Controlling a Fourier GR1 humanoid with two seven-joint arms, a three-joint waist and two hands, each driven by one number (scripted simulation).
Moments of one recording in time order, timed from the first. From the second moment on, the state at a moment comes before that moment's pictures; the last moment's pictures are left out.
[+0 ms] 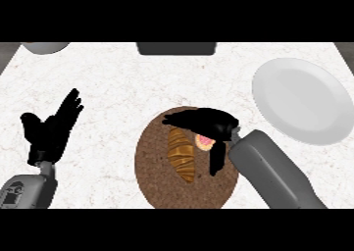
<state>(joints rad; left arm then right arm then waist) -0.17 0.28 -0.01 -1.38 0.12 0.07 0.14 -0.62 -0.15 0.48 -1.12 0.66 0.50 -0.23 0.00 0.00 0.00</state>
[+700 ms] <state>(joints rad) -0.18 0.24 0.03 -1.38 0.07 0.05 0.15 -0.64 -0.03 0.46 -1.00 0.86 0.46 -0.24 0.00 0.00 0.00</state>
